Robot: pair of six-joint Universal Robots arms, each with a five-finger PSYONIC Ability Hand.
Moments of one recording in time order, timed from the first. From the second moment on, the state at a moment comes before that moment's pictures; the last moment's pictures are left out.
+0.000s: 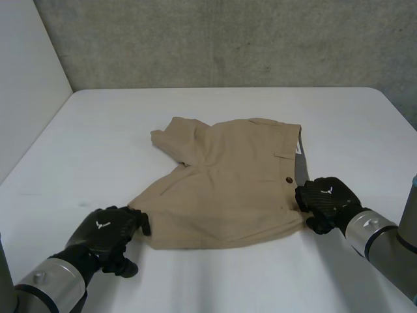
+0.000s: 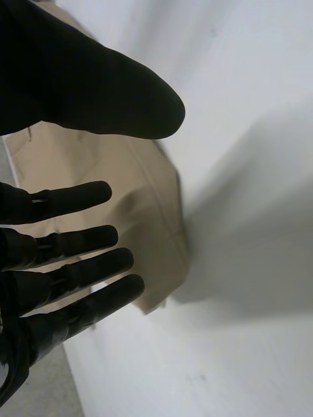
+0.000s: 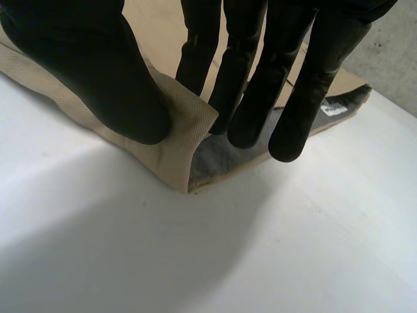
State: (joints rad) left arm 4.35 -1.53 -2.16 3.20 -1.43 3.25; right arm 1.75 -1.21 1.90 -0.22 1.22 2.67; left_hand 0.62 0.61 0.62 0.61 0.43; right_hand 0.94 1.18 1.18 1.19 0.97
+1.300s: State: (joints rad) left arm 4.36 -2.00 -1.87 3.44 -1.53 3.28; right arm 1.75 -1.28 2.00 -0.20 1.22 2.70; left_hand 0.84 0.84 0.84 0.84 0.65; right_hand 0.94 1.18 1.18 1.19 0.98
